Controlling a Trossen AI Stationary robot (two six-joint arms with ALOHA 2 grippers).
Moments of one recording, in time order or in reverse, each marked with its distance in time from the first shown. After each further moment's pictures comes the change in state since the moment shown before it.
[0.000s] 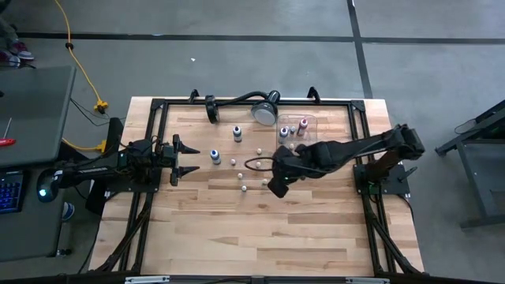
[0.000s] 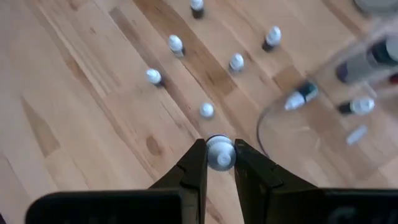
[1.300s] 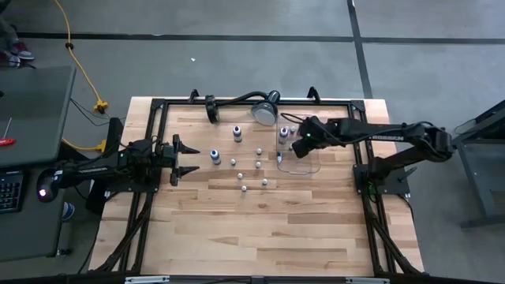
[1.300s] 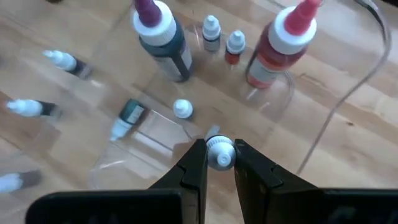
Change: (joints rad) left arm 0.000 0.000 0.000 0.000 0.000 0.000; right arm -0.483 -0.321 -0.600 0.284 -0.013 -0.145
